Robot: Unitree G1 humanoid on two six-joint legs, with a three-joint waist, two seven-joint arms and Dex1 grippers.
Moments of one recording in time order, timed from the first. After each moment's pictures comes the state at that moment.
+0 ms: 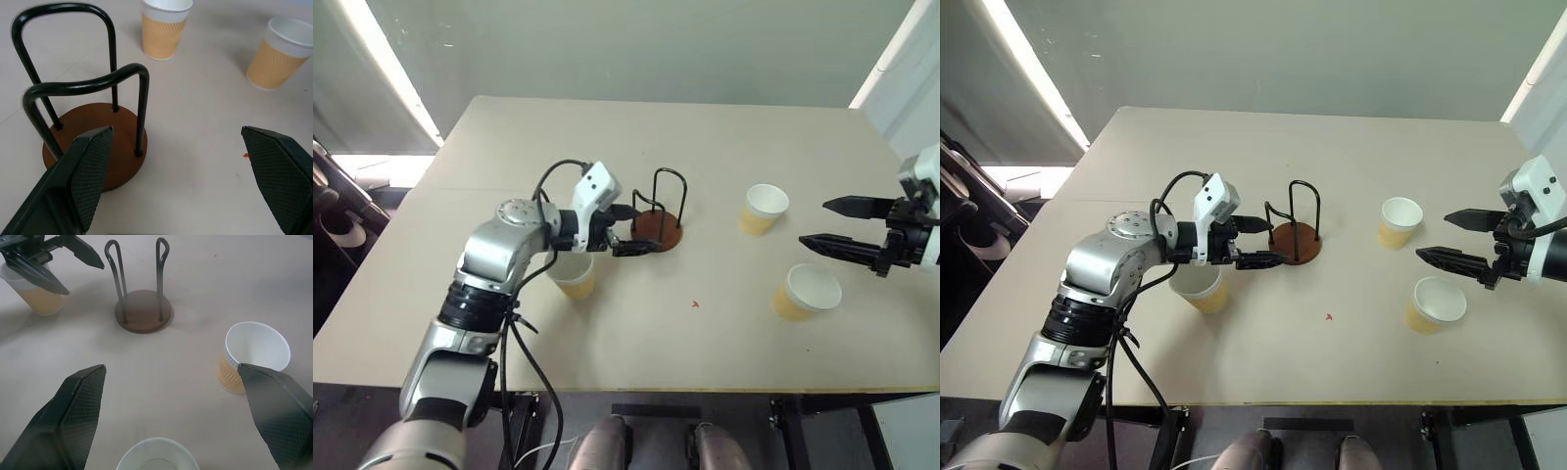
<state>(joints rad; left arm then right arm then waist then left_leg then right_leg) -0.81 0.53 -0.17 0.07 -0.35 0.74 -0.98 -0.34 -1.14 -0.39 -0.31 0.76 0.93 0.95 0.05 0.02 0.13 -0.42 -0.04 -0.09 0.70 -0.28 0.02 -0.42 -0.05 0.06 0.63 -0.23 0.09</state>
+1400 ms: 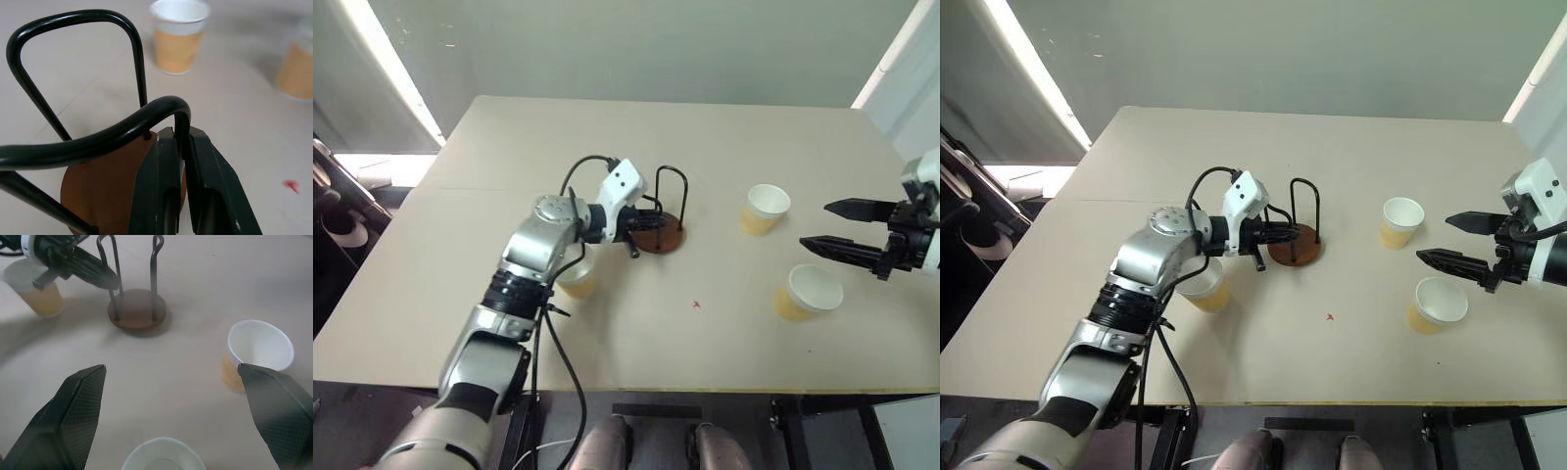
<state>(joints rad) -0.89 0.45 -0.20 0.19 -0.25 0.55 -1.06 -0.31 -1.14 -0.42 -0.36 0.81 0.96 0.92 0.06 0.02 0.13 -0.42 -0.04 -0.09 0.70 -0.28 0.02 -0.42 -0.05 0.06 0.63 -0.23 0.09</state>
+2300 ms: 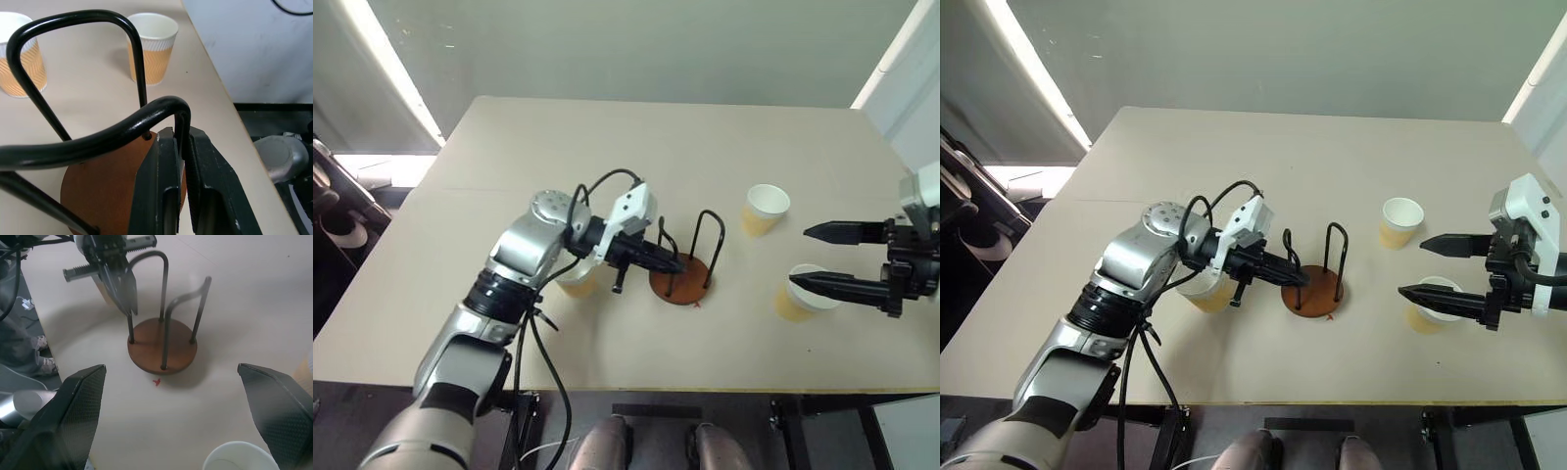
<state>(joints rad) -0.89 0.49 -0.34 0.13 -0.32 0.52 -1.40 -0.22 -1.19 -0.55 -0.54 1.00 1.08 0.96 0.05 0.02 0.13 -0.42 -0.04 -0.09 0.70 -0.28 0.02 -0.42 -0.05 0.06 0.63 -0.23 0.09</state>
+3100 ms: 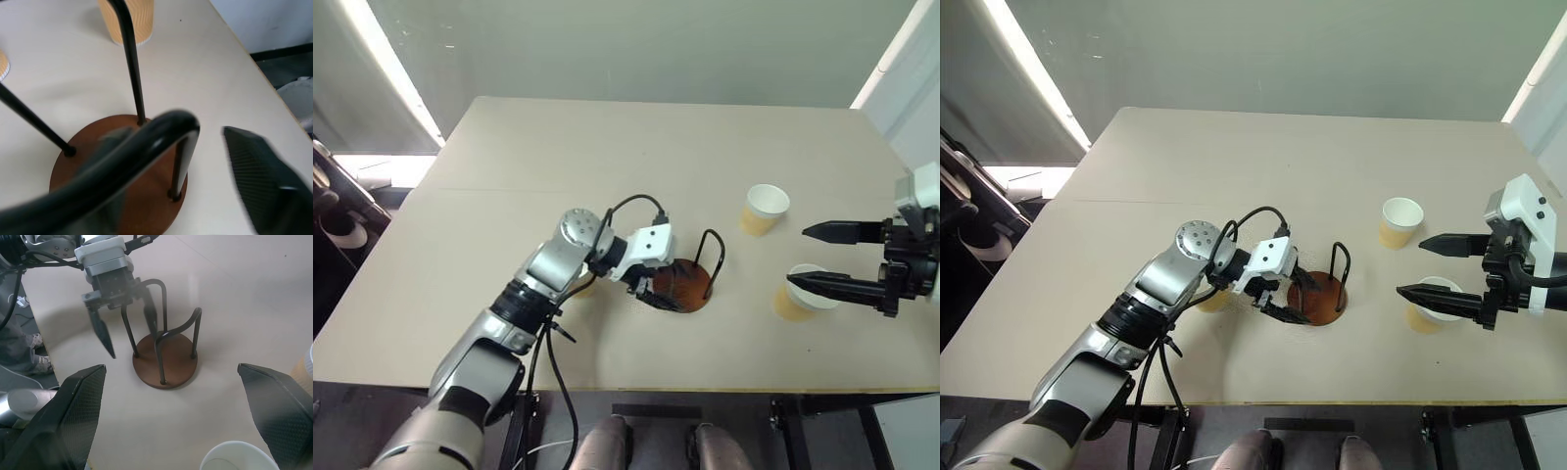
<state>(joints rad) -0.86 0.46 -0.44 0.21 -0.15 0.28 -1.41 -0.22 -1.19 -0.54 -0.55 1.00 1.07 0.94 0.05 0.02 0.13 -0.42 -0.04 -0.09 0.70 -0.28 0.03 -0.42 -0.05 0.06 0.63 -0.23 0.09</state>
